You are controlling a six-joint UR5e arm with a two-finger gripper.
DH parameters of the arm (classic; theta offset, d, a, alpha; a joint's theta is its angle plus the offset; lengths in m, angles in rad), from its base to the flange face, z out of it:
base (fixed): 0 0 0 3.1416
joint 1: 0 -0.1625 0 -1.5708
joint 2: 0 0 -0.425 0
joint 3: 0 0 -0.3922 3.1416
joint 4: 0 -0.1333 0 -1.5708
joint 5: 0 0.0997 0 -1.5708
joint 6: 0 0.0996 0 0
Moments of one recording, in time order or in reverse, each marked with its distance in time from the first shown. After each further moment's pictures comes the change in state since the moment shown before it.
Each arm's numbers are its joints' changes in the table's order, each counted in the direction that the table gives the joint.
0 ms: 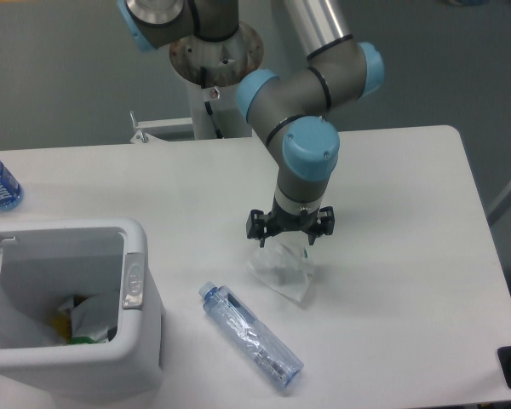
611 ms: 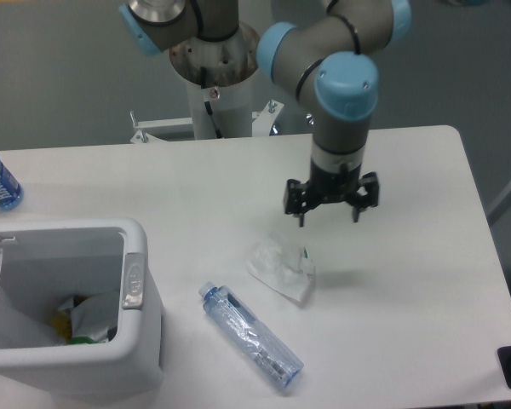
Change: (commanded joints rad) arm -0.042 0.075 0.014 0.026 -0.008 0.074
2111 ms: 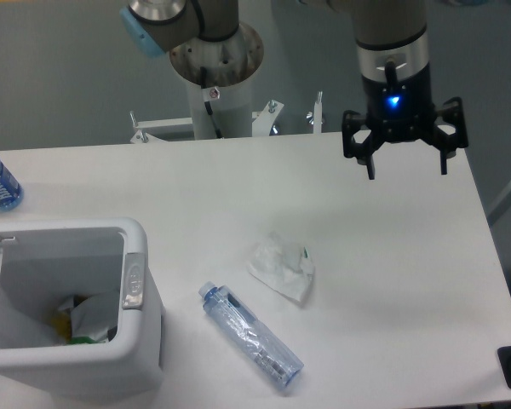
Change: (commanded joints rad) arm -0.139 0.130 0.328 0.075 0.114 0.350
